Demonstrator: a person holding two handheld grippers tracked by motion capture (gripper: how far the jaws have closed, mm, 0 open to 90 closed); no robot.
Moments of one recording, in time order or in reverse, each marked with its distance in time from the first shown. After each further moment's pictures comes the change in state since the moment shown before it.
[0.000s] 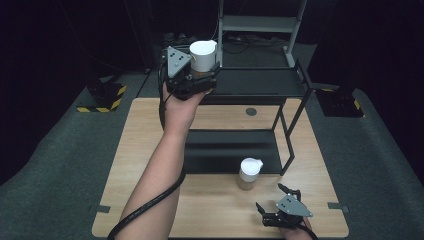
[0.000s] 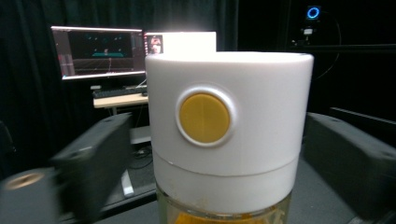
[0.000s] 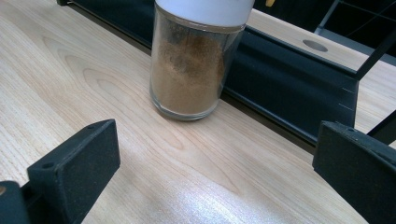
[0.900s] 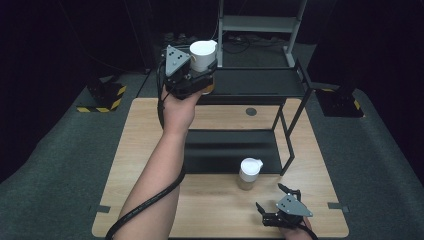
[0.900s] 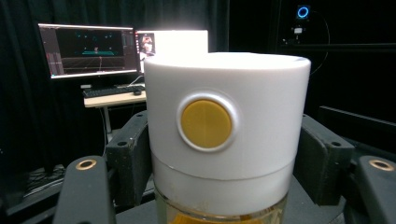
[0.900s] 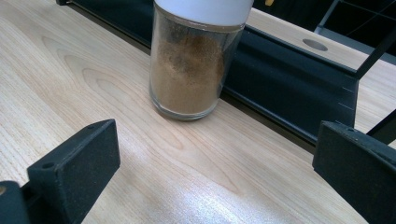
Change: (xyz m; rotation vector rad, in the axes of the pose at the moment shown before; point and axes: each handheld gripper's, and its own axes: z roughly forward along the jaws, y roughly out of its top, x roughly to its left) left arm 0.008 0.004 -0.001 0.007 -0.037 0.020; right arm 0.000 0.000 0.000 0.003 0.001 0.000
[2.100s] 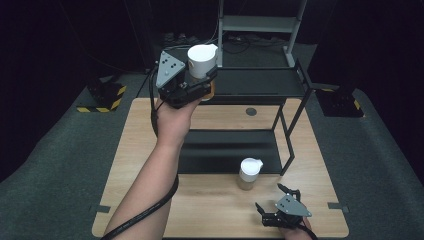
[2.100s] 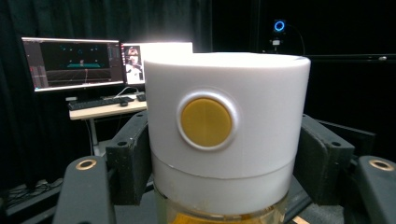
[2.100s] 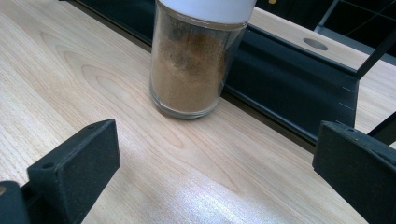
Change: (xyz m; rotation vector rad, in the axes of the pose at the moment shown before) left arm -0.005 0.003 -0.029 -0.043 -0.056 0.005; right arm 0.002 0.002 0.001 0.008 -0.004 -0.015
